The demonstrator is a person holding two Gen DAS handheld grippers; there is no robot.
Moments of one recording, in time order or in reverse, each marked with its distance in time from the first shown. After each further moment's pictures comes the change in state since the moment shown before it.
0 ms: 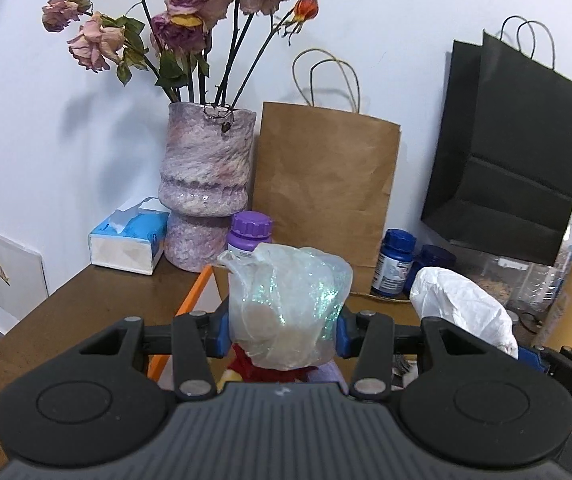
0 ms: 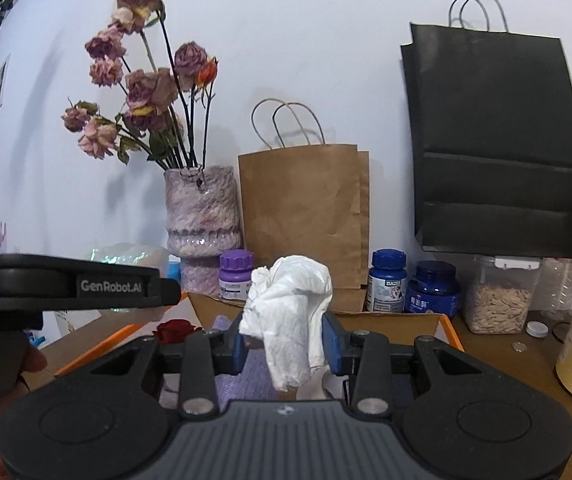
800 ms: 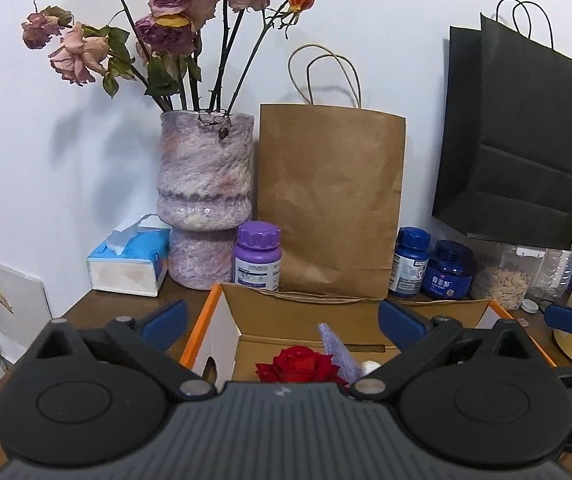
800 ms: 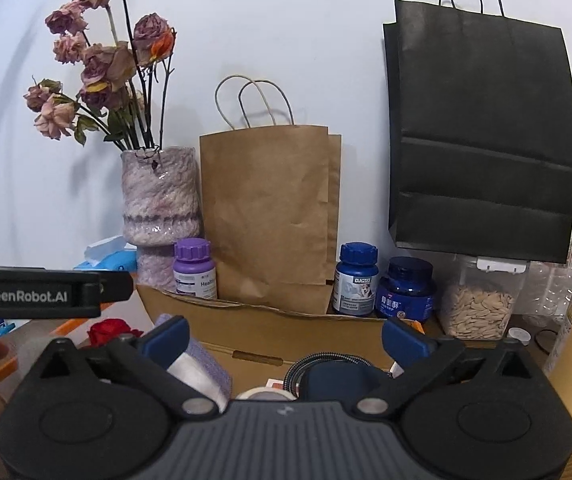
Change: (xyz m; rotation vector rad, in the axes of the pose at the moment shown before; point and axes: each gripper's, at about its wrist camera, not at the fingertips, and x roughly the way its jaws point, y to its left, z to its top) left arm 0.020 0.009 0.004 0.079 -0.024 0.004; right arm 0.035 -0.024 0.005 -0.019 0.040 -0.081
